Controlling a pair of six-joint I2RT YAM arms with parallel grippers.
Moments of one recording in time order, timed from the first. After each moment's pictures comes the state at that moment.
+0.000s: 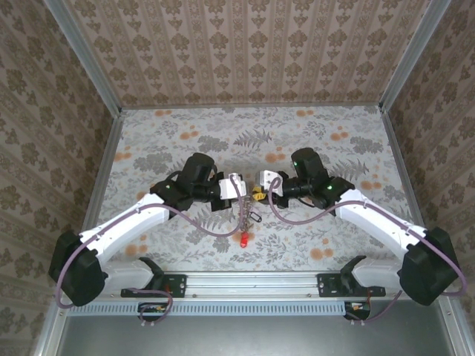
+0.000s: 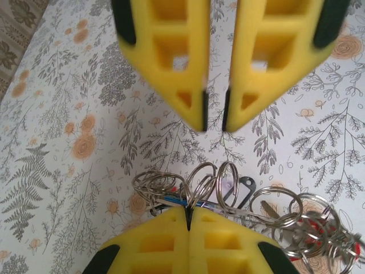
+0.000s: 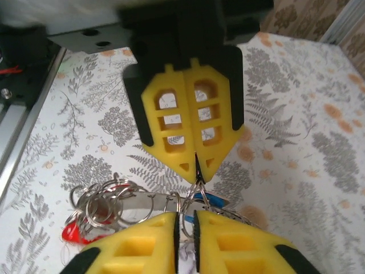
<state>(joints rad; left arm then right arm) -0.76 1.22 0.89 -0.35 0.43 0.73 0.56 1.25 0.86 -0.25 -0.66 -0.69</state>
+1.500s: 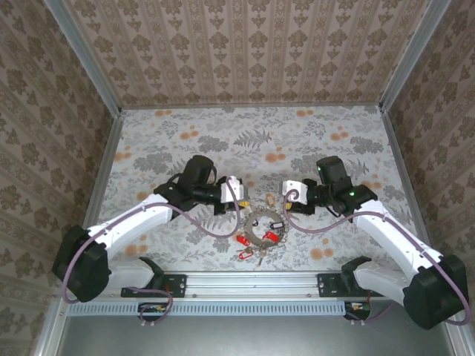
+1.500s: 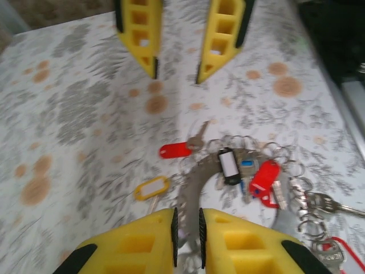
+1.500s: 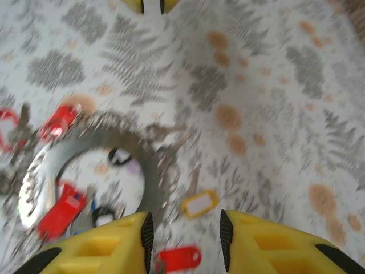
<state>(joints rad) -0.73 1.27 0.81 -0.22 0.69 0.73 0.36 1.07 0.77 -0.57 -0.55 -1.00</state>
